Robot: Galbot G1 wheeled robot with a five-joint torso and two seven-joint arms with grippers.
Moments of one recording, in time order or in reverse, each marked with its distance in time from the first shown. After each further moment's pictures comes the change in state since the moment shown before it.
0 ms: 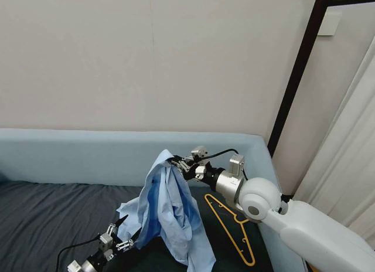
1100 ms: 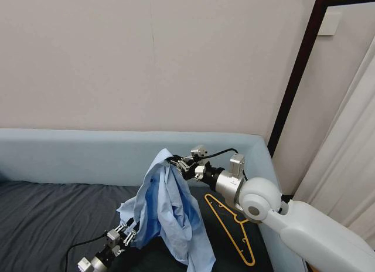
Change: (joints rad) left arm -0.041 -0.068 0.014 0.009 0.053 -0.016 -0.074; right arm -0.008 0.003 0.006 0.012 0.007 0.000 0.002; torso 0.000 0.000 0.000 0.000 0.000
